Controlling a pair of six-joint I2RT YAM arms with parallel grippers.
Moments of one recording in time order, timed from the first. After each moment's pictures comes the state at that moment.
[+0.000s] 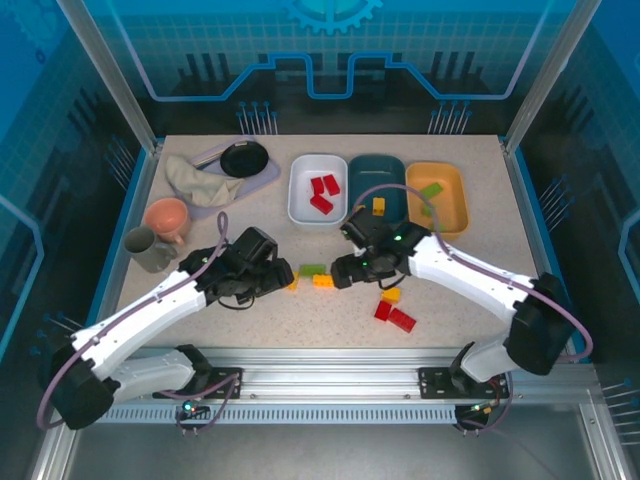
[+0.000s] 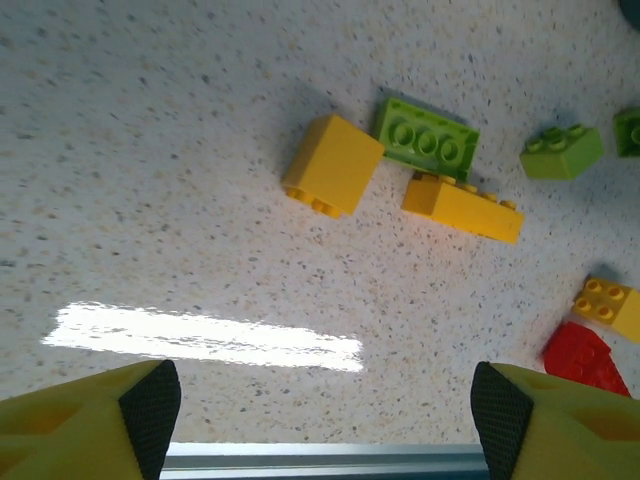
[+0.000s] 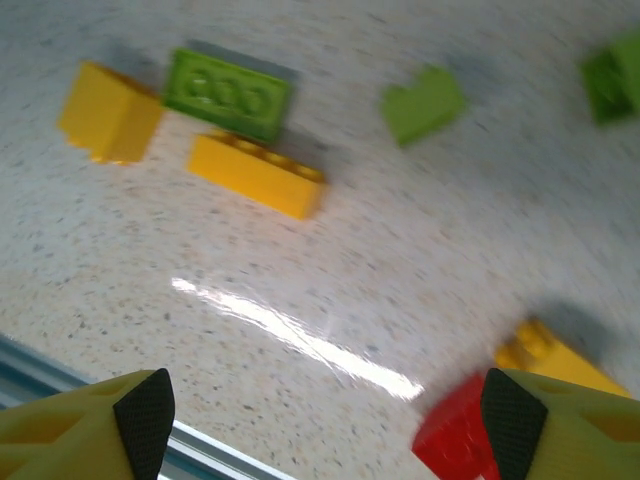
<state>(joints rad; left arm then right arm) -0.68 1.08 0.90 -0.92 -0.06 -1.07 0.82 1.48 1.18 -0.89 -0.01 0.49</state>
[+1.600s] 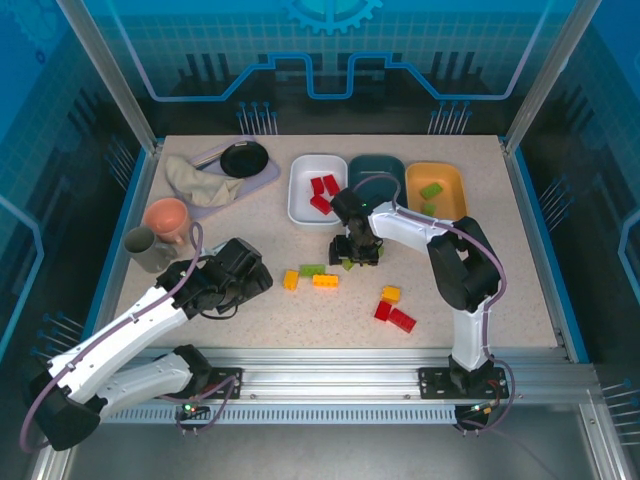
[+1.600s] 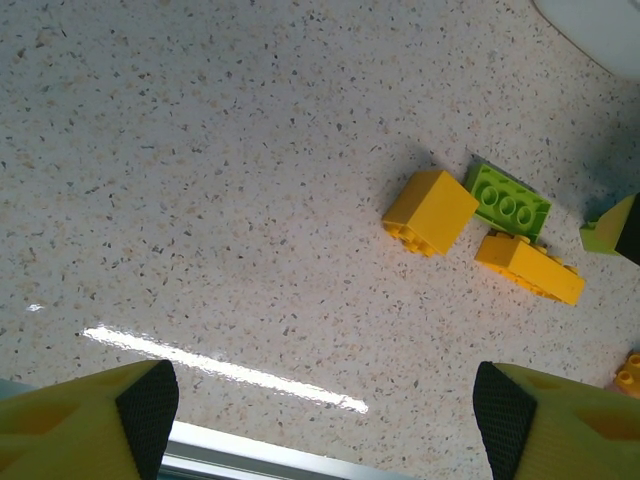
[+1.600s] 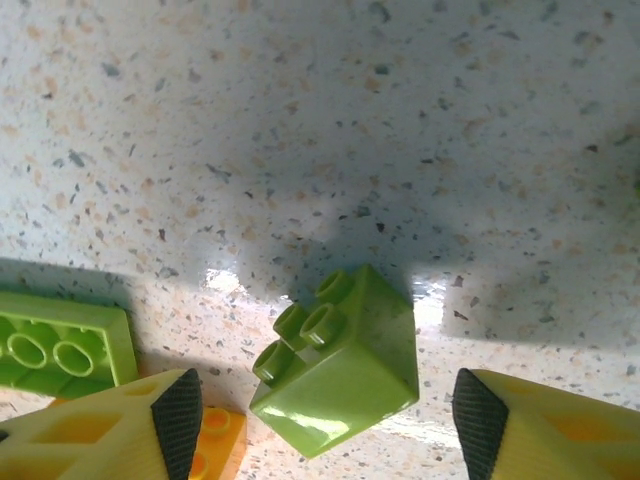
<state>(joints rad) -0.68 0.95 0.87 -1.05 -0.20 -1.19 0.62 1.97 1.40 -0.87 -0.11 0.65</state>
